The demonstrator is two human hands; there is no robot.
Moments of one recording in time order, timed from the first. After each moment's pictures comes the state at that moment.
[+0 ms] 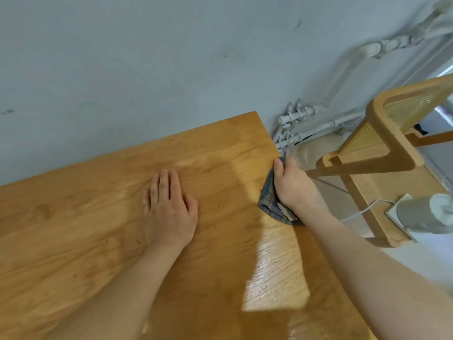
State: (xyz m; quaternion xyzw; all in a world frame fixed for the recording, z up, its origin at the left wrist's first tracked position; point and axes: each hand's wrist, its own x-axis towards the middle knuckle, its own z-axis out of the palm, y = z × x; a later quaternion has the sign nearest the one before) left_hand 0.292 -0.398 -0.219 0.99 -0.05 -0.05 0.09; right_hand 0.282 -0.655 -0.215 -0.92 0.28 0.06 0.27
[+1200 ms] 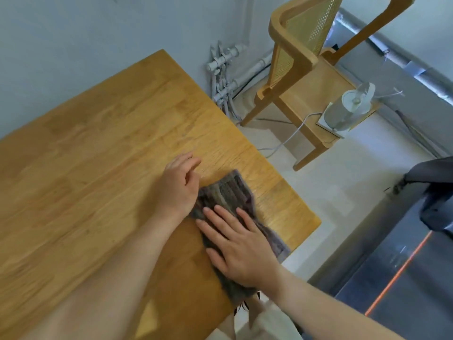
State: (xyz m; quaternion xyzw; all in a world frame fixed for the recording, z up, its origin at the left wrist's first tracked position) left_hand 0.143 -0.455 -0.189 0.89 -0.25 -0.15 0.33; right_hand -0.043 -0.529 -0.220 -0.99 0.01 0.06 0.14
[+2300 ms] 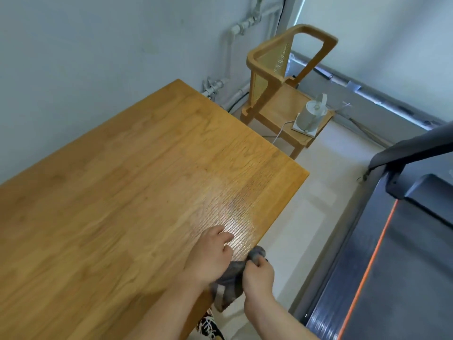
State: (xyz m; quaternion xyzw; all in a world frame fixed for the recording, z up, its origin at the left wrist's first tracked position) left_hand -0.007 -0.278 -0.153 0.81 -0.39 -0.37 0.21; right_hand -0.115 -0.325 -0.167 -0.45 0.68 -0.06 0.57
